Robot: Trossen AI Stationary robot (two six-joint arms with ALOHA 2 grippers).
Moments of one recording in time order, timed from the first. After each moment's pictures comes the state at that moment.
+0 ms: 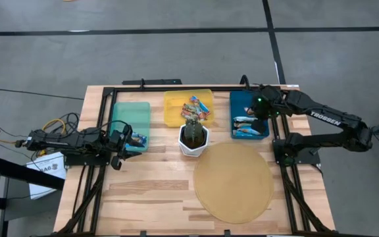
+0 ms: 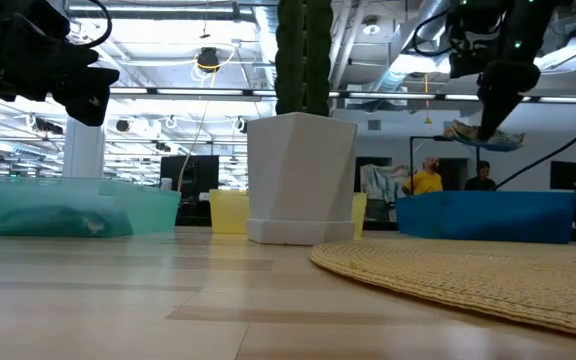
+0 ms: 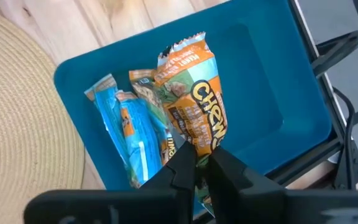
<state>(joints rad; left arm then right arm) -0.08 0.04 0.01 0.05 0.09 -0.15 -0.52 1.01 0.94 -1.12 0.15 -0.17</state>
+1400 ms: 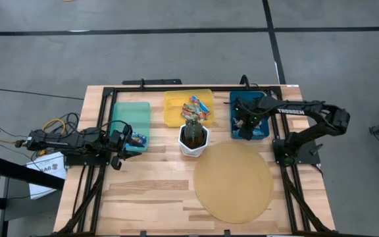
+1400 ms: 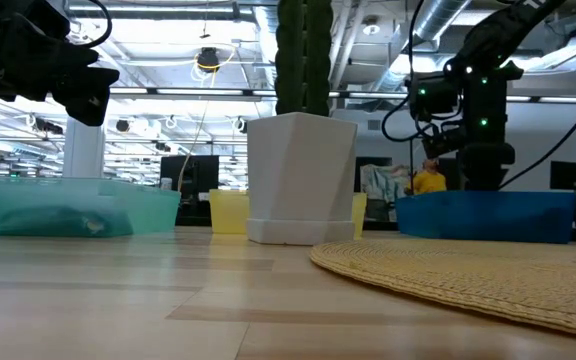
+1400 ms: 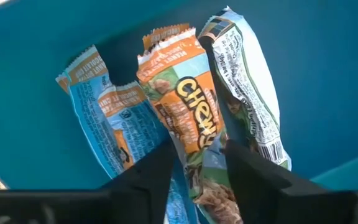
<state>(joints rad) -0.08 0.04 0.01 0.05 0.09 -0.15 -0.51 1.39 0.76 -0.85 0.08 -0.10</state>
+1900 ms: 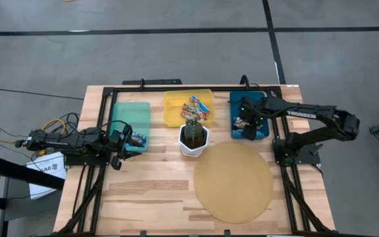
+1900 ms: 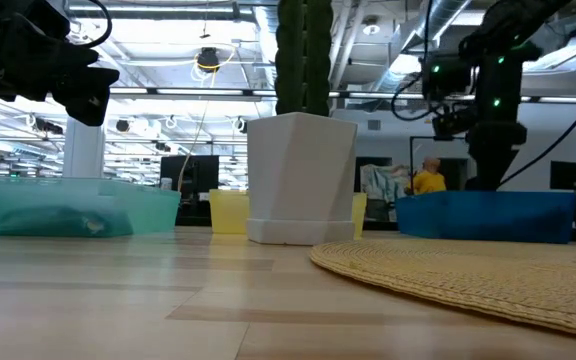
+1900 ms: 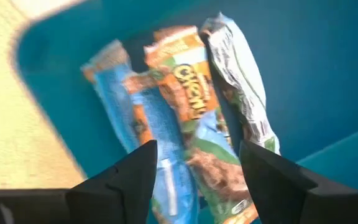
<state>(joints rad) -0.08 0.04 0.01 0.05 0.09 -0.15 -0.49 1.26 0.76 -0.92 0.08 -0.08</state>
